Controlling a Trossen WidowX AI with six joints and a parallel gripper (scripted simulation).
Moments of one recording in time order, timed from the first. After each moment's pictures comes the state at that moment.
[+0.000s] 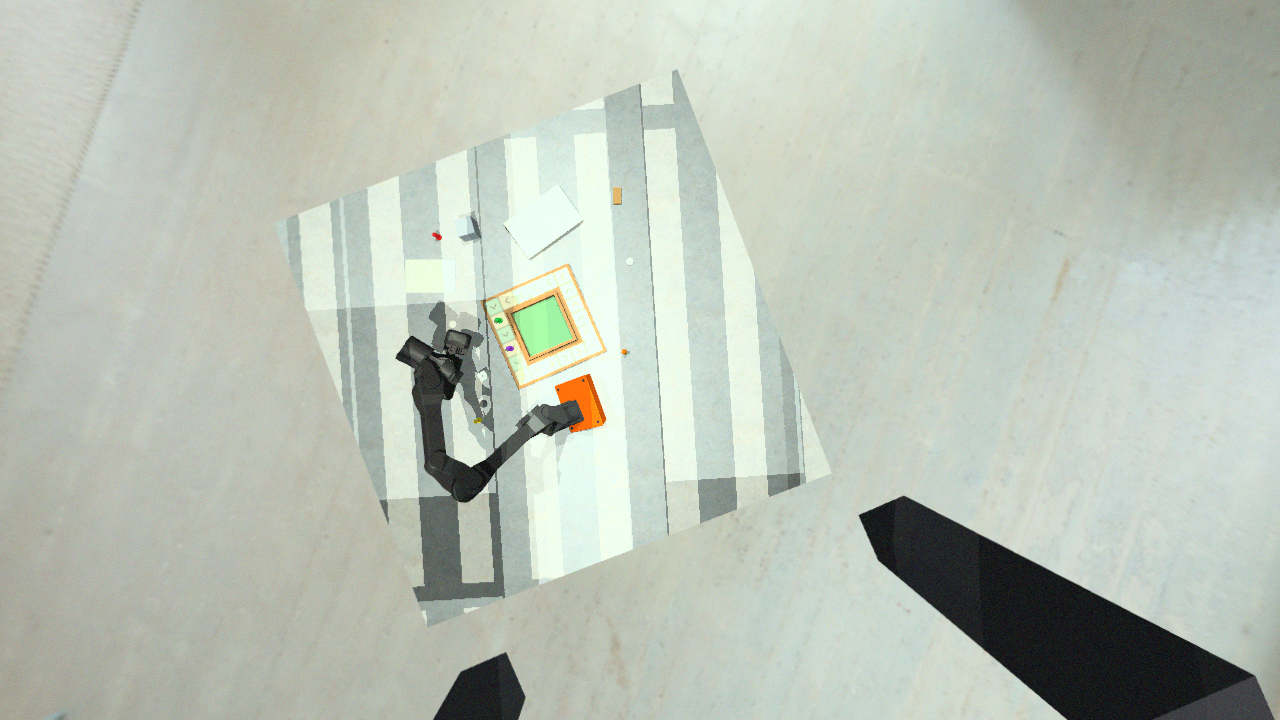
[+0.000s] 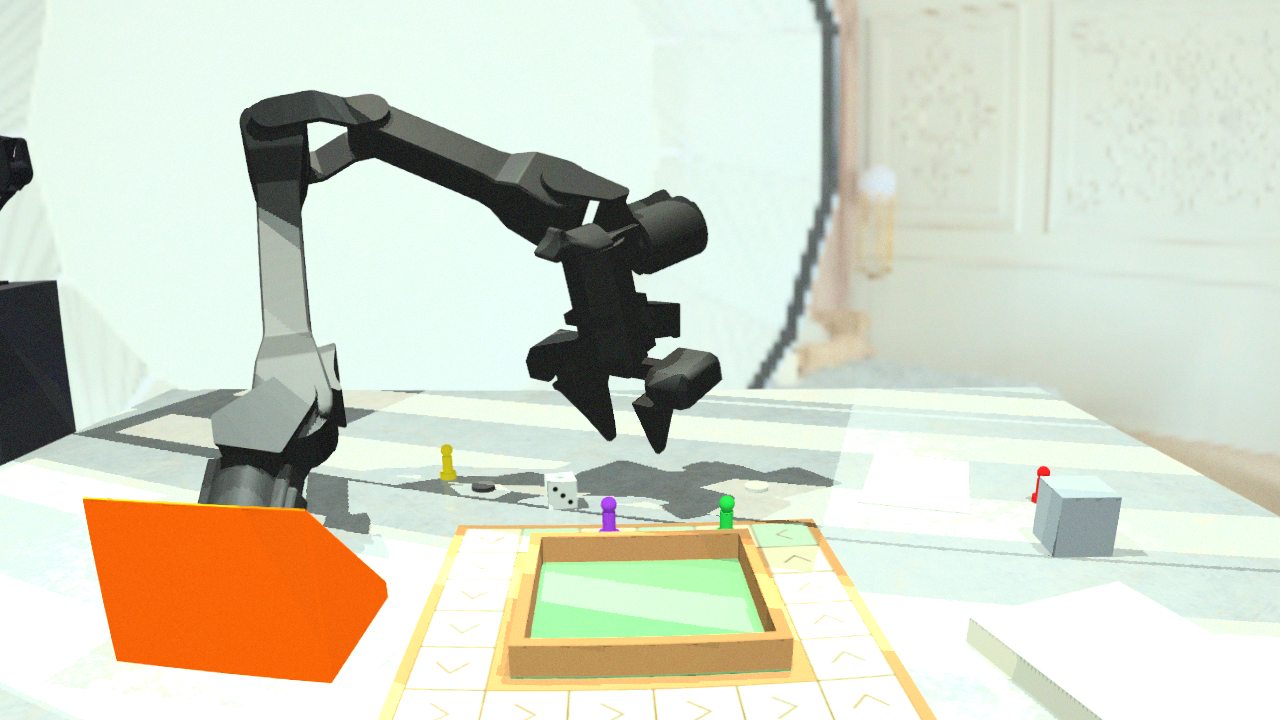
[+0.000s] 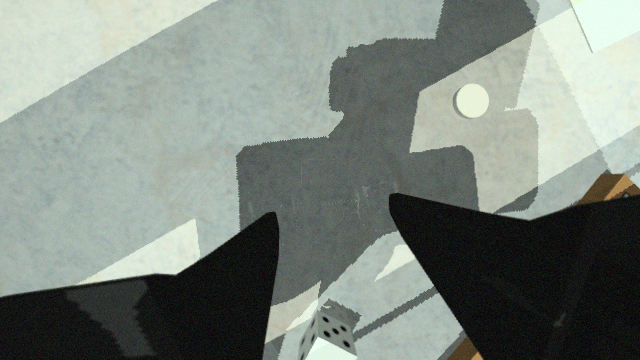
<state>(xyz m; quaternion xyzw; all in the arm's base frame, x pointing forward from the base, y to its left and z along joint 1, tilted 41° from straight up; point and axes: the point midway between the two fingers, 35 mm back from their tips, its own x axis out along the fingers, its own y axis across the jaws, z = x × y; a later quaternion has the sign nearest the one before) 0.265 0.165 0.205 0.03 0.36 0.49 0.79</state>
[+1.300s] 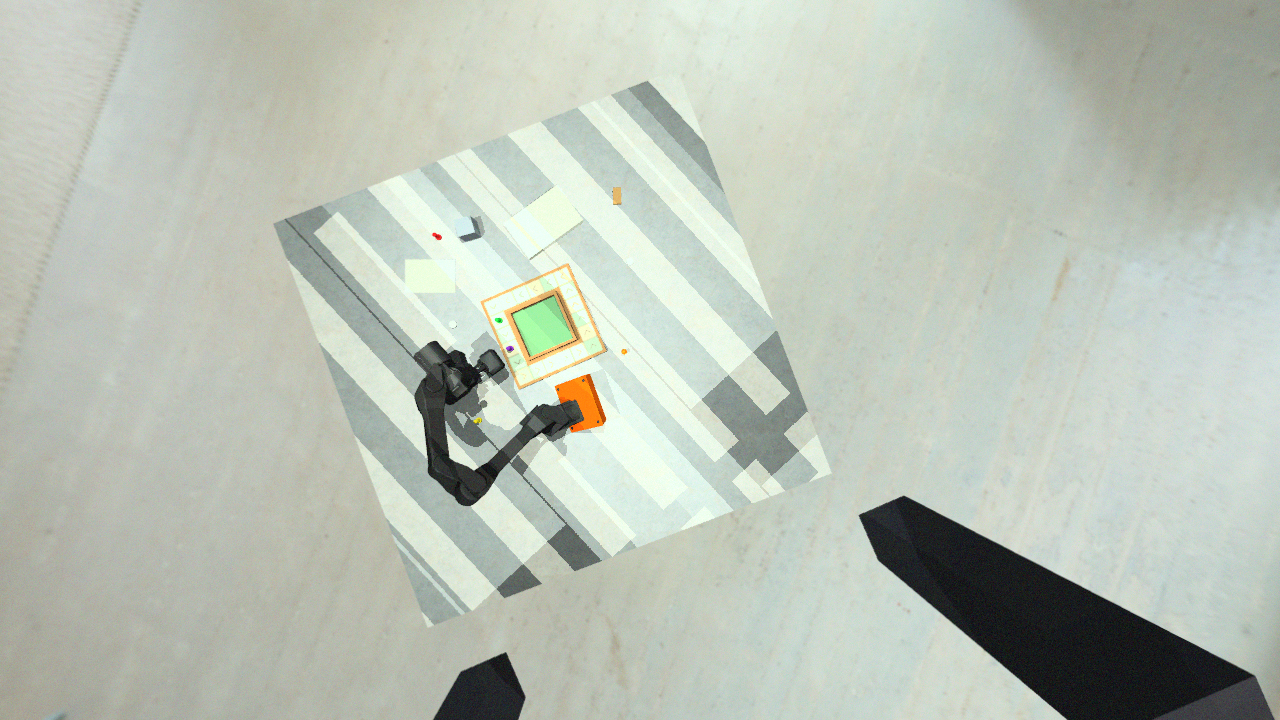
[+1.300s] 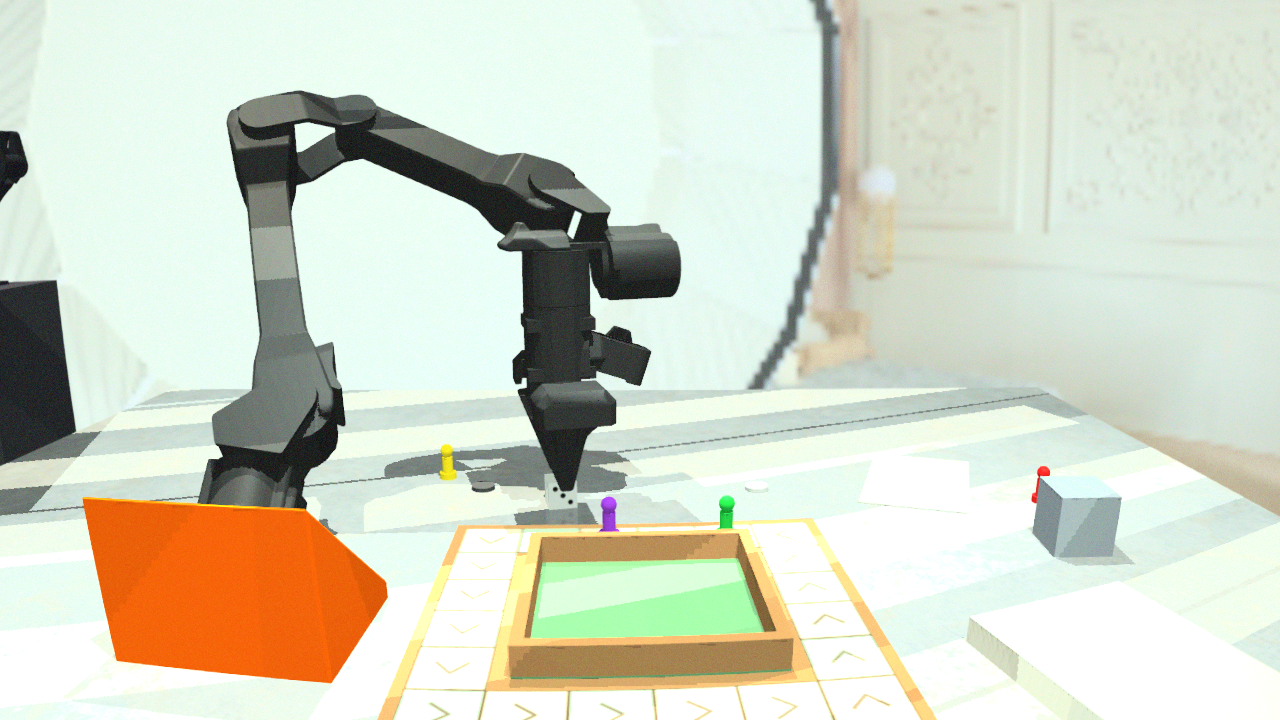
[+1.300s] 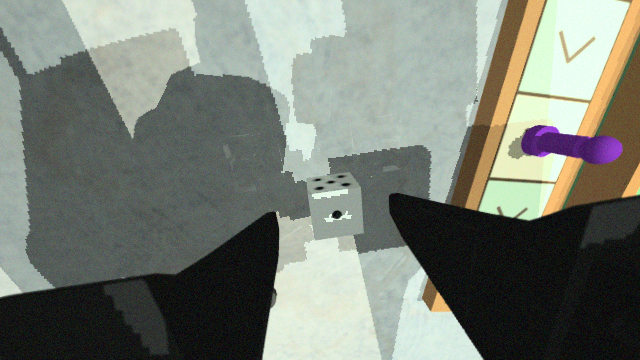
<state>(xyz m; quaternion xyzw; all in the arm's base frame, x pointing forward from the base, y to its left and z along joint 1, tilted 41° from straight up) 0.205 0.141 0.161 0.18 0.61 0.31 0.71</state>
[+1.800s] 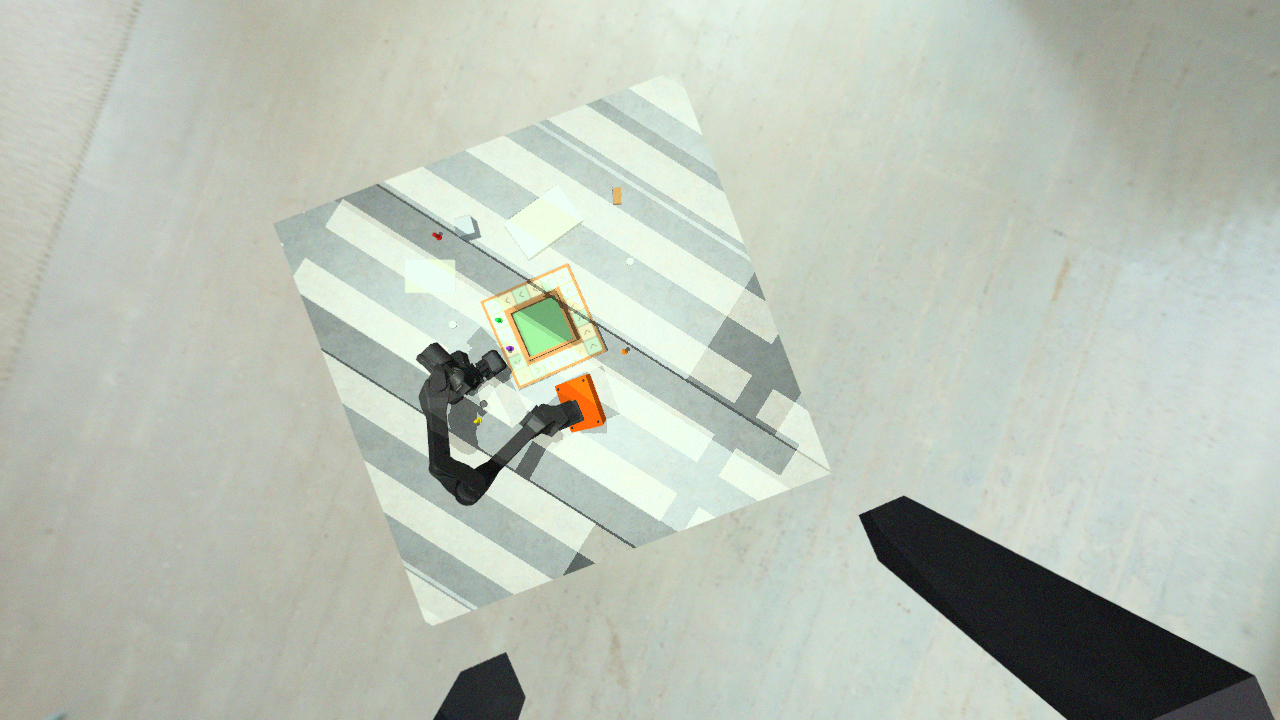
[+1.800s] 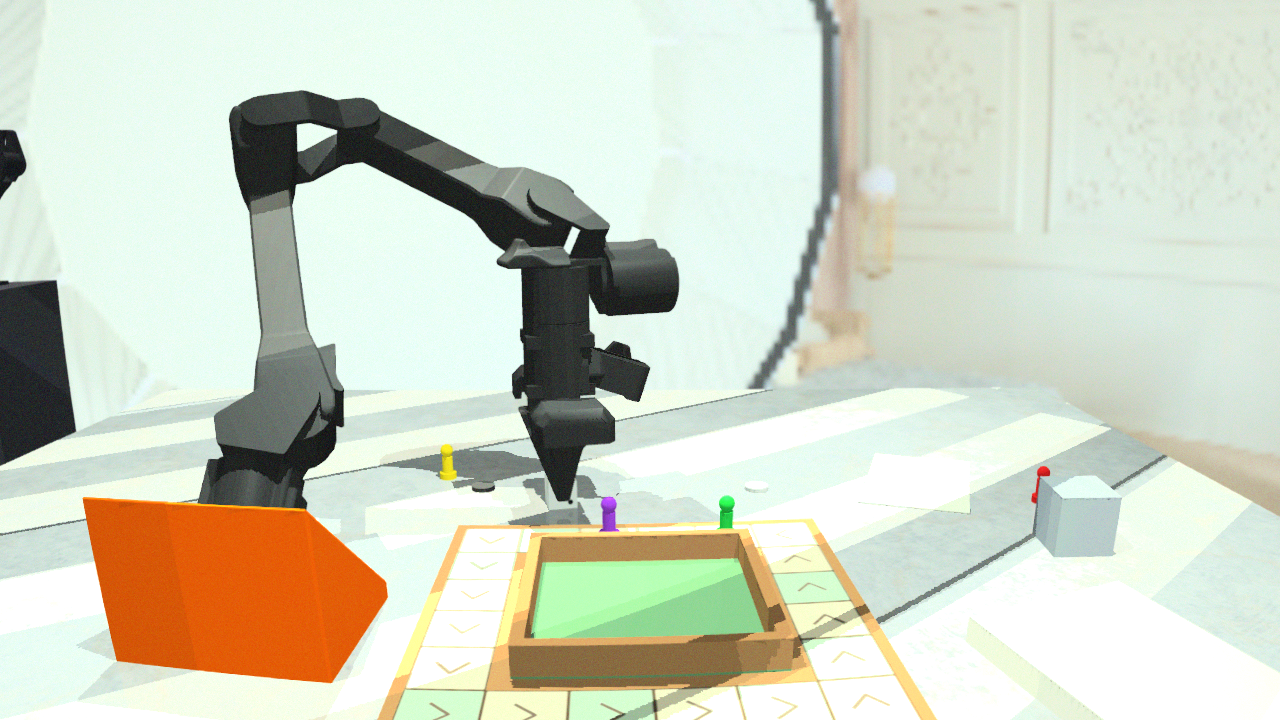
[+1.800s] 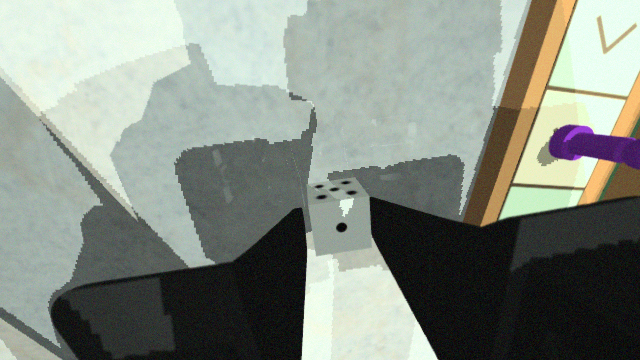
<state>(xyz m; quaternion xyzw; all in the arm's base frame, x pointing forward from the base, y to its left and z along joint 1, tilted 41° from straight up) 0.205 0.149 0.151 0.18 0.61 0.31 0.71</state>
